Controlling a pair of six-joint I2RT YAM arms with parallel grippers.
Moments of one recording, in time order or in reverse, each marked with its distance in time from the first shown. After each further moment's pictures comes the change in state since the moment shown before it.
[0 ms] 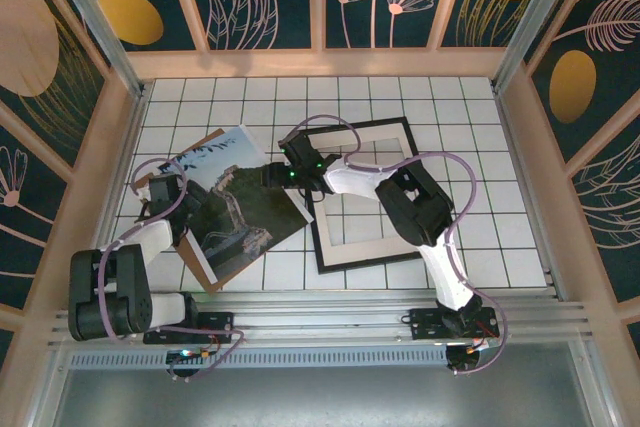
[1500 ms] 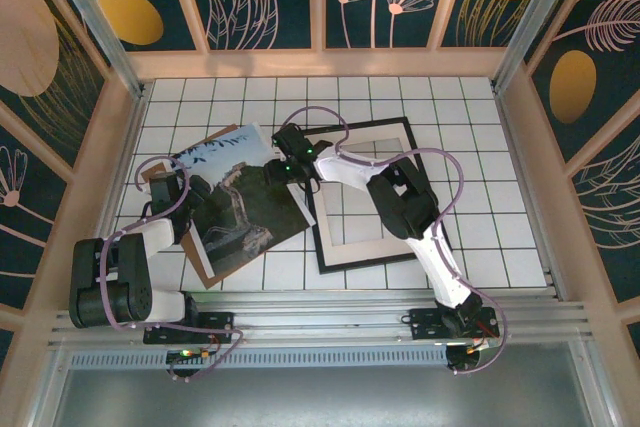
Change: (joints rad) left arm 0.000 0.056 -0.013 0.160 0.086 0.000; right arm -0.026 0.127 0.250 -0.282 0.015 -0.154
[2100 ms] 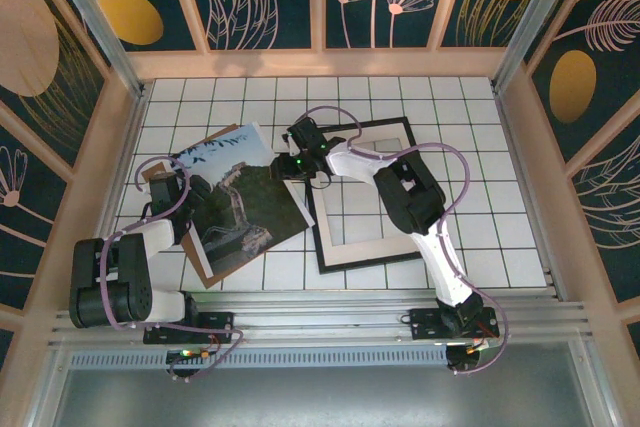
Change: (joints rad) left arm 0.000 0.000 -0.005 0.014 0.006 0.000; right arm -0.070 -0.017 -0.070 0.096 -0.211 0.076
